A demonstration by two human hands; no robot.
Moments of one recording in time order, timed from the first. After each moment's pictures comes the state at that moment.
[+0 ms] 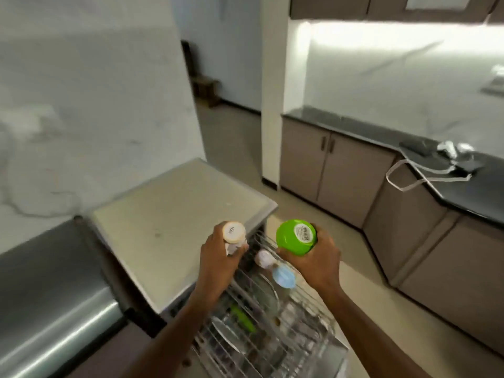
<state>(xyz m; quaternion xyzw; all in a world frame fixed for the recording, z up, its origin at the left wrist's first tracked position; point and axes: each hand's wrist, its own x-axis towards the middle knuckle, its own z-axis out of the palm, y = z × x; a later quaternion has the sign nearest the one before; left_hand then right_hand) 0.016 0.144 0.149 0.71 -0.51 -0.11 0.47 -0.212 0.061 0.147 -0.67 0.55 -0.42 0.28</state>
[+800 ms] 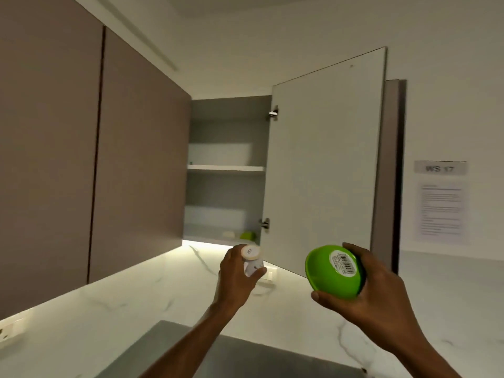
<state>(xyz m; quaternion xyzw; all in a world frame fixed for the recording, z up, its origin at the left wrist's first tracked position) 0.310 0.724 0.528 0.76 -0.22 0.35 0.50 0.105 0.487 0.583 -0.83 -0.10 -0.45 0.31</state>
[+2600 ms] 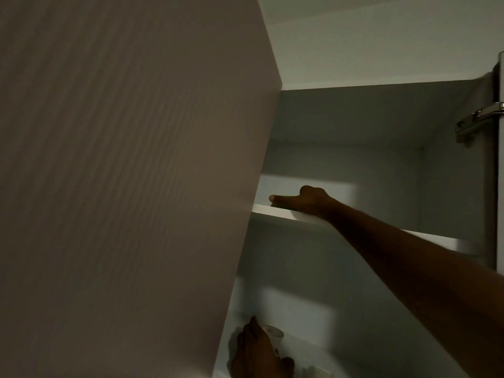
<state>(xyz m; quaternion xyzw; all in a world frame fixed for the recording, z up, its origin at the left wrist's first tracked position) 0.860 0.848 0.516 0.84 -0.07 0.40 0.35 0.784 0.777 0.894 -0.95 -0.06 -0.27 0.14</state>
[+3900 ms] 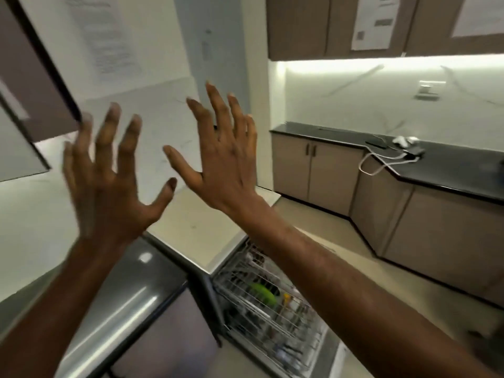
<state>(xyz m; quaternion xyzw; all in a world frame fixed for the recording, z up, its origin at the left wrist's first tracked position) 0.152 0.446 0.462 0.69 -0.56 0.39 0.24 -0.029 0.366 0.481 -0.78 0.33 -0.53 -0.05</state>
